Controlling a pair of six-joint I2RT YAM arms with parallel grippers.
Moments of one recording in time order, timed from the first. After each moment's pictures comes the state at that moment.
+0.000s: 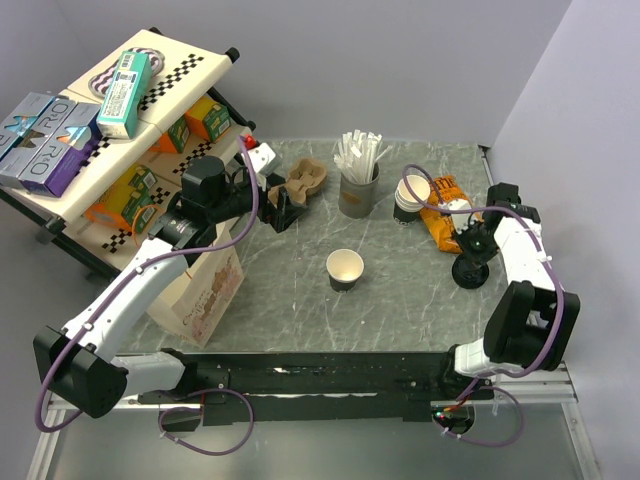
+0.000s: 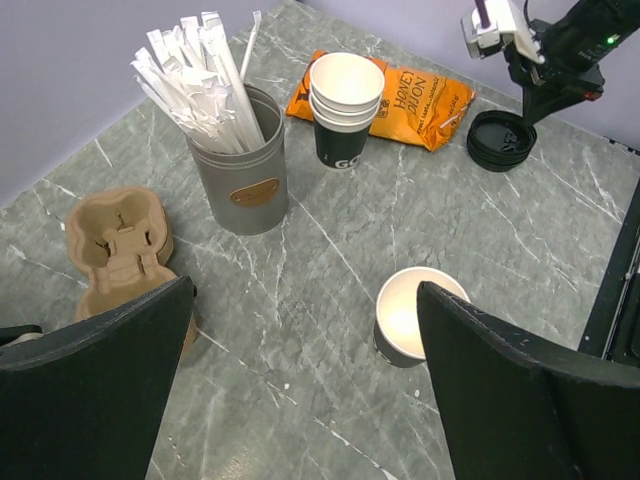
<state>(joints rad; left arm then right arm) -0.48 1.22 1.18 -0.14 0.49 0.06 -0.26 1.43 1.11 -0.97 -0.17 -0.87</state>
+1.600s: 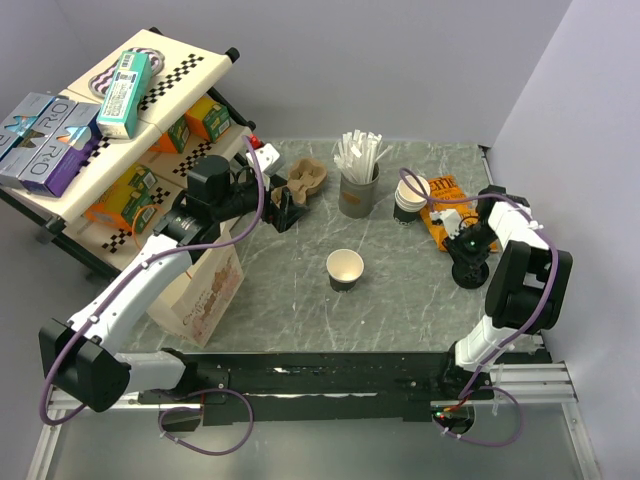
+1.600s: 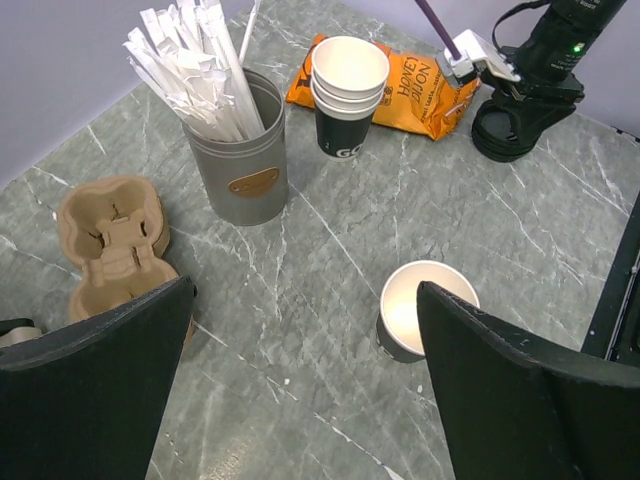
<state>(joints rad) -0.48 1.25 1.18 -0.14 0.49 0.06 -0.27 1.67 1.18 -1.06 -0.21 -0.98</state>
